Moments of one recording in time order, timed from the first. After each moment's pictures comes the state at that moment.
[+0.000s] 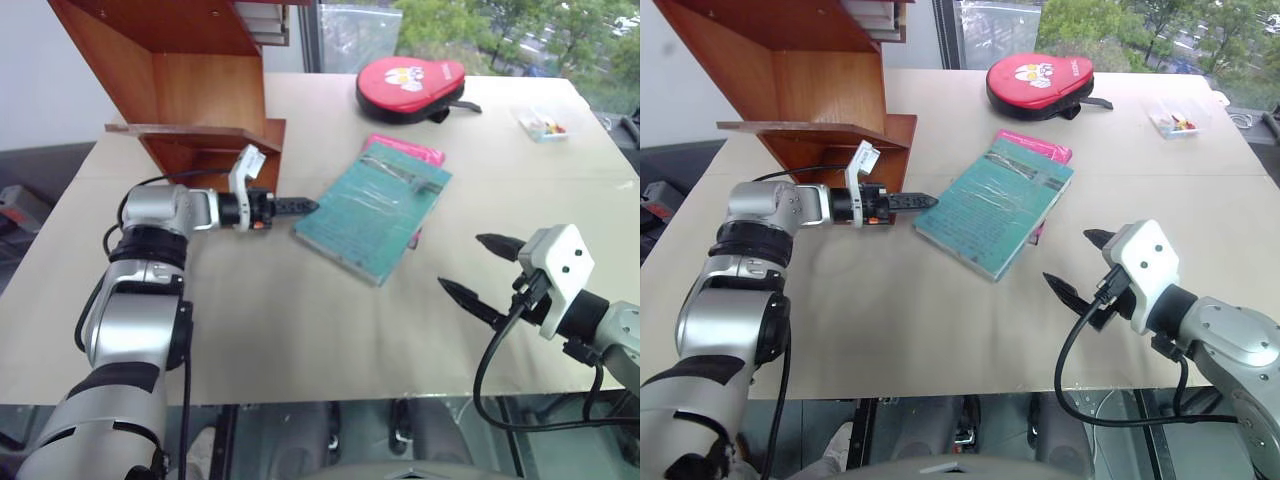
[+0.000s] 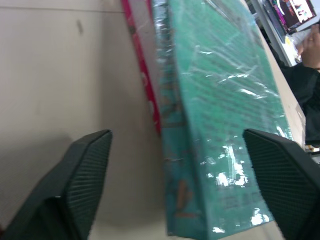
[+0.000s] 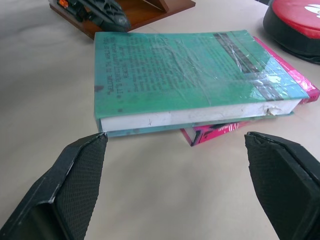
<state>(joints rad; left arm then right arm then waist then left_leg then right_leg) -1.06 0.59 -0.06 0.85 -0.42 0.93 -1.12 0.01 -0.69 -0.31 -0.98 0.67 0.94 0.48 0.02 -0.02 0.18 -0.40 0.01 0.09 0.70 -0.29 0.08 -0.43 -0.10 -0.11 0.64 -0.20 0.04</state>
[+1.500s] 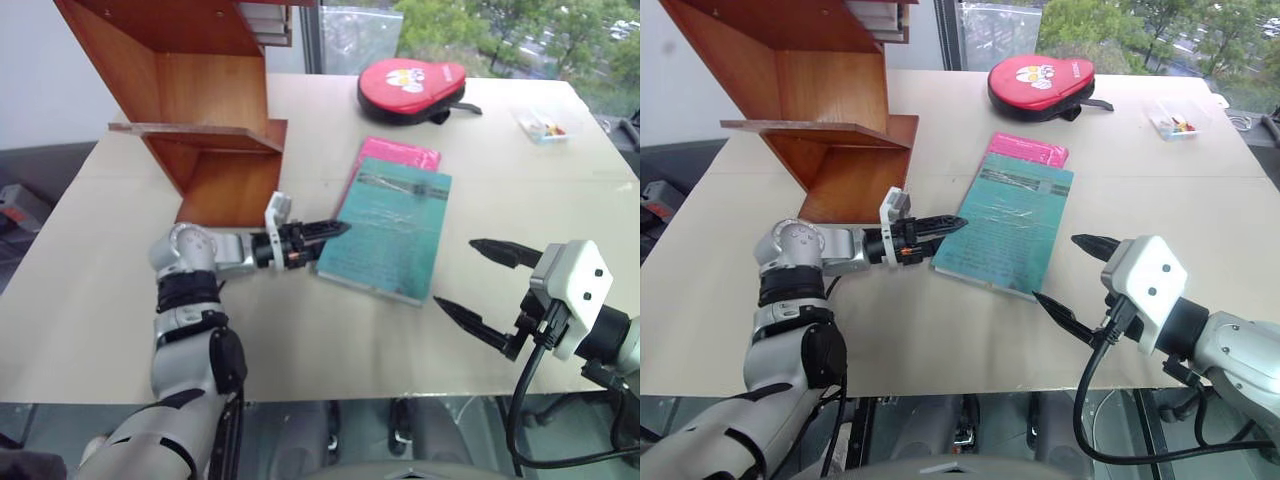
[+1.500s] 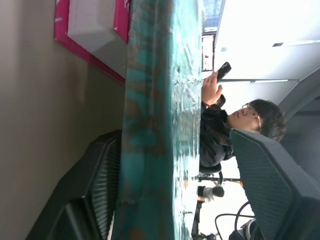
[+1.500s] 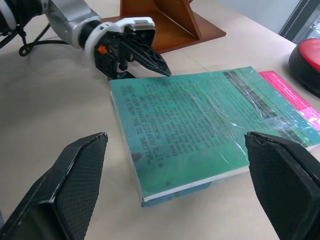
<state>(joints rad) -0.86 0.31 0.44 0.57 -0.63 1.56 -0.73 0.19 -0.98 -0.35 -1.02 0.92 0.63 0.36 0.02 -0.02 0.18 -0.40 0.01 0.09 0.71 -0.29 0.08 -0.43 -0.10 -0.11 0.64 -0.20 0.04</state>
